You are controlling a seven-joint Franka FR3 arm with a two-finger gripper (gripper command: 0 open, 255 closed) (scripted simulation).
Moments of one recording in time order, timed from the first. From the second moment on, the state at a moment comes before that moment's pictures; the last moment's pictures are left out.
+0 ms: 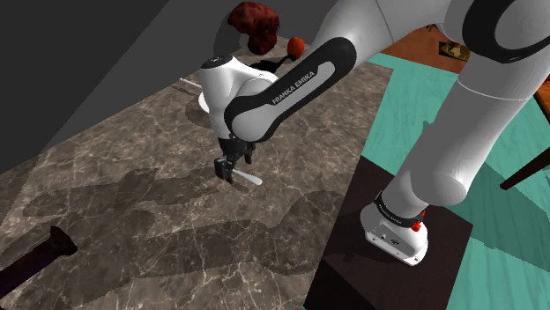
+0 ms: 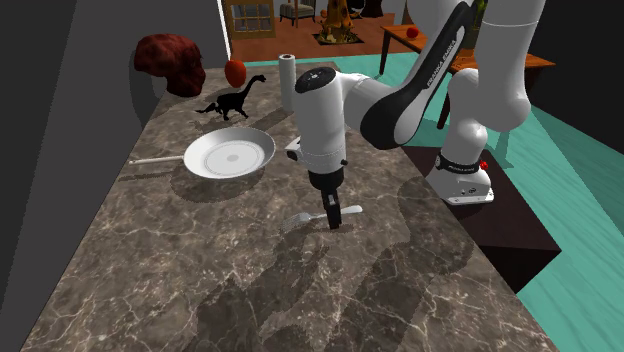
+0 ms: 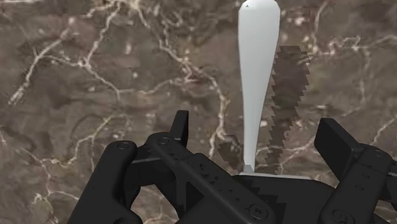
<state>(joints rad) 0.23 0.12 0.39 -2.24 0.00 2.23 0.40</state>
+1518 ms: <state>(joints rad) 0.22 0.03 0.39 -2.18 0.04 2.08 0.38</state>
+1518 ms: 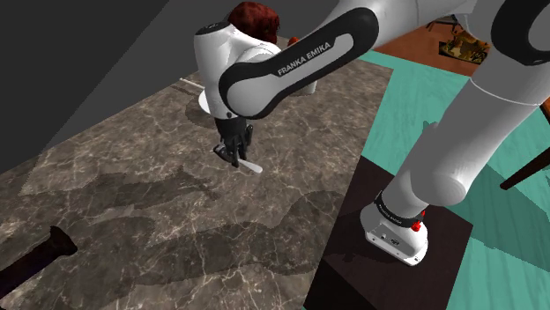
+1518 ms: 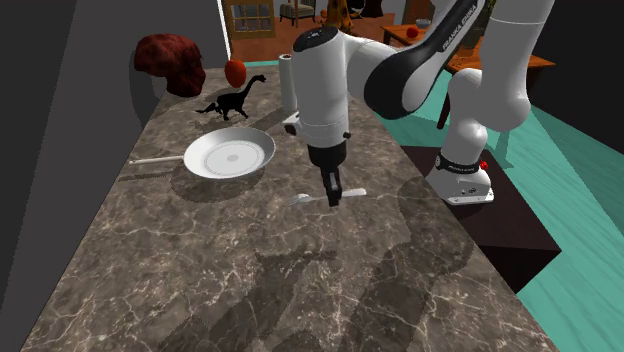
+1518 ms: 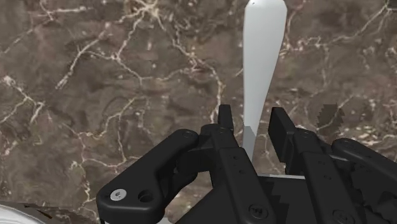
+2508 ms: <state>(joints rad) 0.22 -0.06 0.38 -2.06 0.07 1.88 0.36</state>
